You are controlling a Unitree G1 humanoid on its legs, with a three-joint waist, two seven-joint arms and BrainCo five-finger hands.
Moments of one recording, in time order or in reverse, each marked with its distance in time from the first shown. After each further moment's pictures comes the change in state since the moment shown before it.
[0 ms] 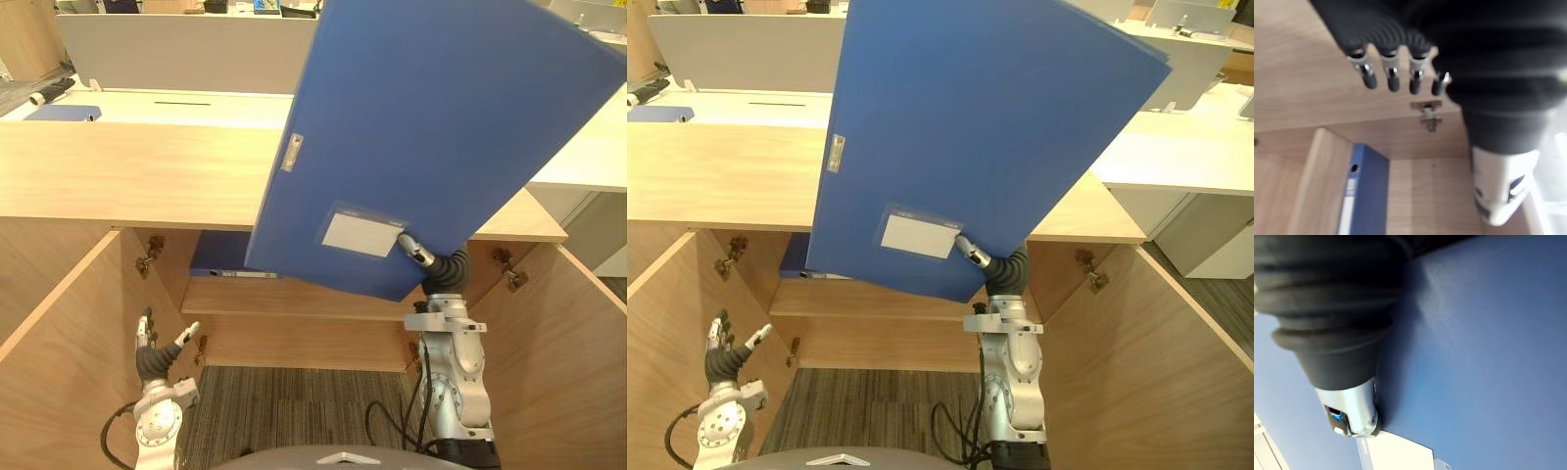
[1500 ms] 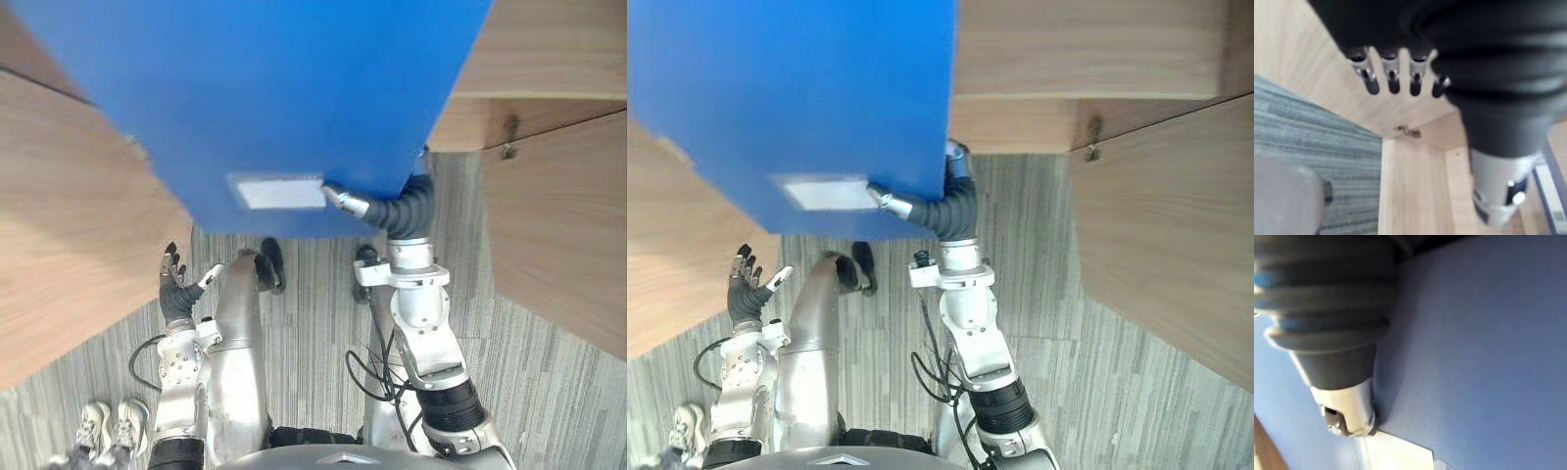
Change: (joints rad) left arm -0.196 -0.048 -0.054 -0.226 -0.032 0.038 -0.041; right arm -0.348 -0.067 0.199 -0.102 -0.564 0.006 -0.349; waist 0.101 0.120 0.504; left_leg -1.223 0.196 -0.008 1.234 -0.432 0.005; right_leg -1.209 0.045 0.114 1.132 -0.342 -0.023
